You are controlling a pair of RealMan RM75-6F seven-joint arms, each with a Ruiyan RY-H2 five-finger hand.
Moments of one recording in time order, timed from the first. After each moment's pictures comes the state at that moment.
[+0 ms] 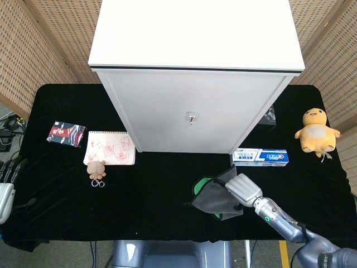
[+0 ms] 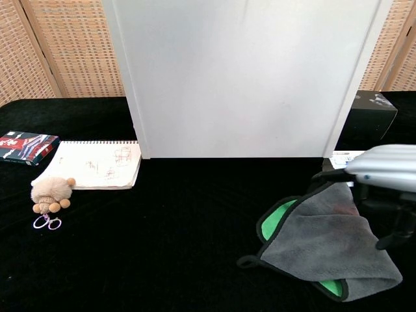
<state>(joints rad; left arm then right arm) -0.05 -1.15 -0.03 -1.56 1.50 1.48 0.05 0.57 -1.27 0.06 -1.63 -1.54 0.73 -0.15</state>
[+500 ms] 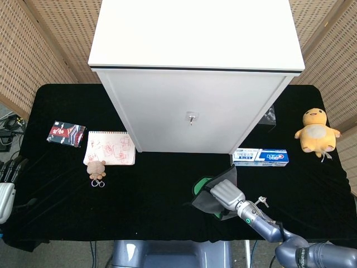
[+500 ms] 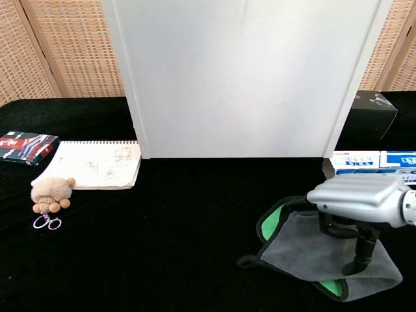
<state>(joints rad) -0.06 -1.16 -0.03 -1.55 1.49 1.48 0.06 0.62 -1.42 0.05 -1.63 -1.32 0.68 -0.37</state>
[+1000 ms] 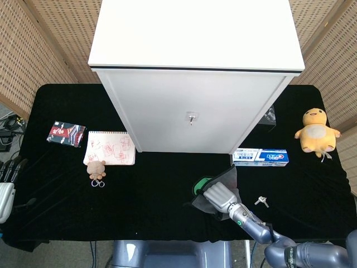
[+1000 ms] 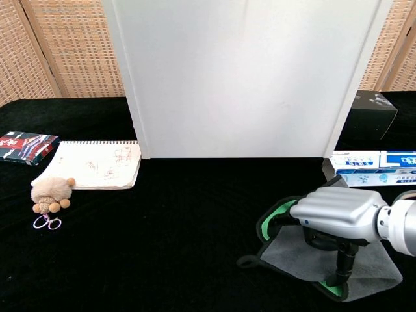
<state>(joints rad) -0.06 -1.16 -0.03 -1.55 1.48 1.47 0.06 0.65 -1.52 0.02 -1.57 -1.23 0.71 -0.49</state>
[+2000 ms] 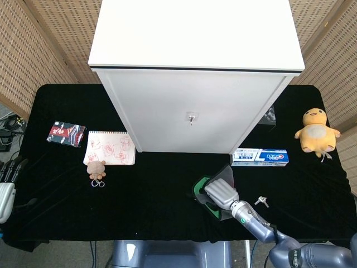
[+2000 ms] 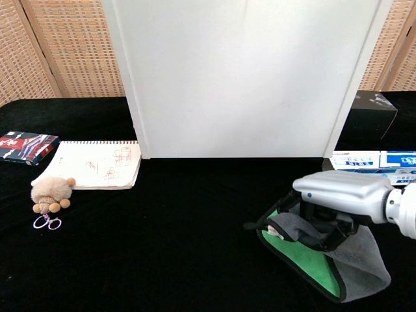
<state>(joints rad) -0.06 -1.16 -0.03 -1.55 1.48 1.47 0.06 0.64 -1.48 0.01 -1.59 -1.37 0.81 -0.14</state>
